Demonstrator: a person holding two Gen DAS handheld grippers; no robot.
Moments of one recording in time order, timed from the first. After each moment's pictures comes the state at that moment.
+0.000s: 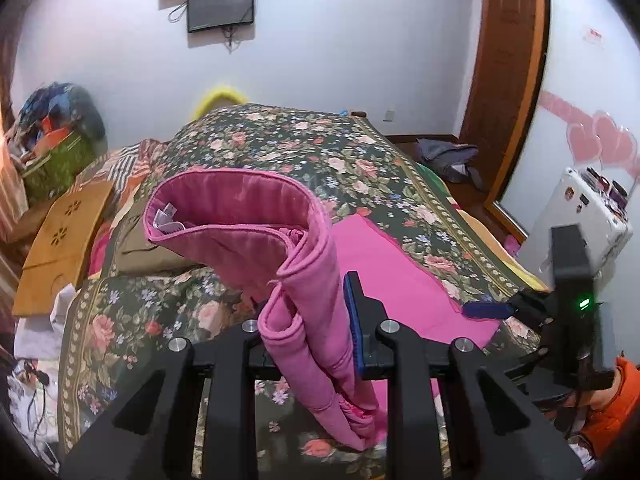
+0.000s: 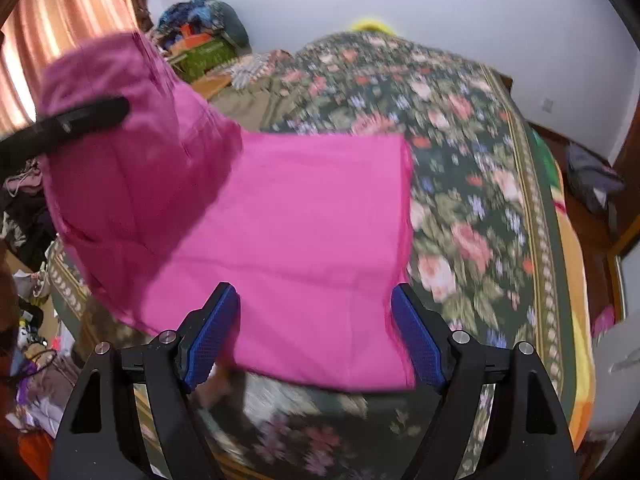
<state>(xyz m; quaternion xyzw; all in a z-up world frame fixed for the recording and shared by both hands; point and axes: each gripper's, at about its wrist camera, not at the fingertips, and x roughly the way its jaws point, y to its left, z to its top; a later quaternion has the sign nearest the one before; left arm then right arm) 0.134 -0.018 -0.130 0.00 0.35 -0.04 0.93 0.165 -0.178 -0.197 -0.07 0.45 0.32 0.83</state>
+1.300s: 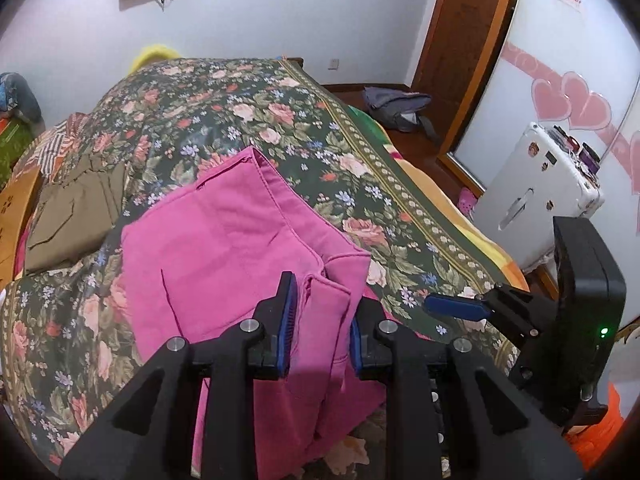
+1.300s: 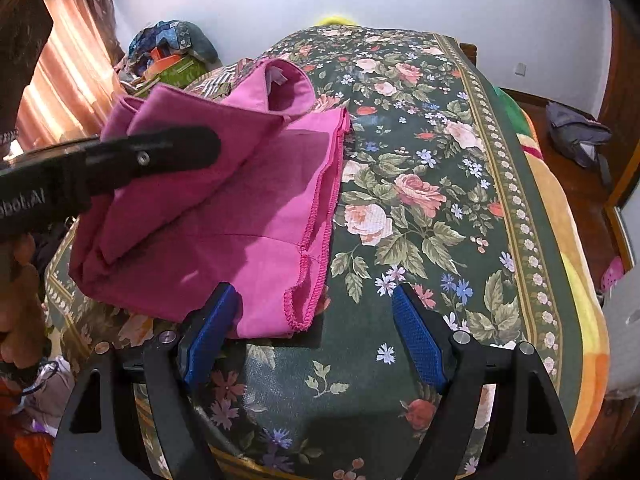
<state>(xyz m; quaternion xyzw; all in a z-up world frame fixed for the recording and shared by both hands) 0.187 -0.106 -0.180 0.00 0.44 -0.13 0.89 0.172 -0.234 -0.215 -0.01 0.45 0.29 0.84</state>
